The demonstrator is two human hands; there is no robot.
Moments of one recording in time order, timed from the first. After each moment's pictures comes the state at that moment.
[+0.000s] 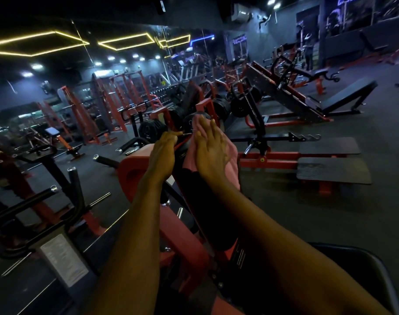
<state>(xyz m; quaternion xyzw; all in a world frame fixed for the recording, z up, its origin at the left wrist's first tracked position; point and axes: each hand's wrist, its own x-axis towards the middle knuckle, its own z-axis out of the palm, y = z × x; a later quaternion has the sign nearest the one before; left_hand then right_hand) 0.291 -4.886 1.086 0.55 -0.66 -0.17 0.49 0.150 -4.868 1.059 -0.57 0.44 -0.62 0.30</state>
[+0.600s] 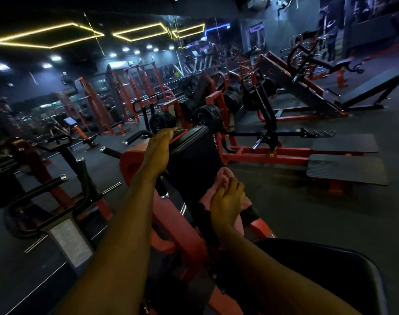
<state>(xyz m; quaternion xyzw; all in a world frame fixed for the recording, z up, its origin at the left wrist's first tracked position) 0.281 -4.879 1.089 0.58 -0.64 -0.16 0.48 0.136 -4.852 0.922 -0.43 0.58 -0.62 0.30</state>
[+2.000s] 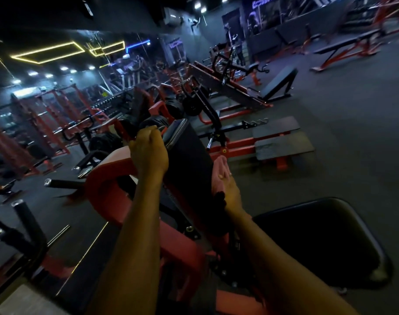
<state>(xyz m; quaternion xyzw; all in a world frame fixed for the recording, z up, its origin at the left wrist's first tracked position) 0.271 -4.878 1.078 0.58 -0.64 -0.06 0.51 0.136 -4.871 0.885 -0.55 0.65 -0.48 0.21</state>
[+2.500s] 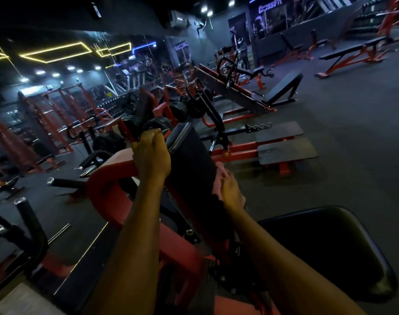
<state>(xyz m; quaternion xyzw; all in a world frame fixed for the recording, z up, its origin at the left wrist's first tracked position) 0.272 -4.875 1.081 0.58 -0.65 -0.04 0.49 0.135 -4.855 0.928 -0.42 0.58 -0.59 0.38</state>
